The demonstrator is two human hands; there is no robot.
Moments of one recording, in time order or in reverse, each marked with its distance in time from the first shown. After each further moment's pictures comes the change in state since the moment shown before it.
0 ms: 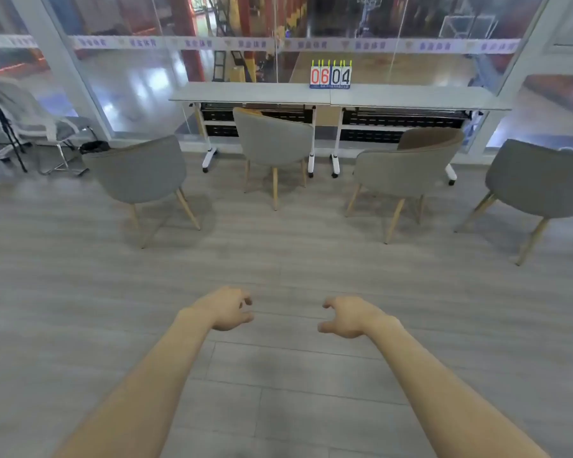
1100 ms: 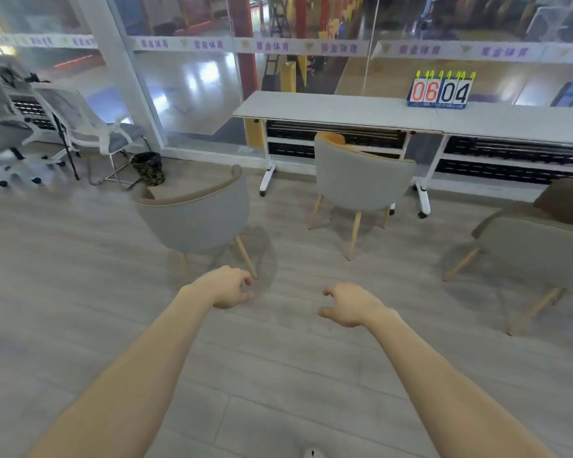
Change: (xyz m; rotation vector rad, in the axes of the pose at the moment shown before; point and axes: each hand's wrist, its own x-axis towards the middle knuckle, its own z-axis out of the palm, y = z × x) left_hand 0.368 -0.449 -0.346 0.086 0.068 -0.145; right_hand 0.563 -0.315 -0.260 -0.062 0.046 -0.164
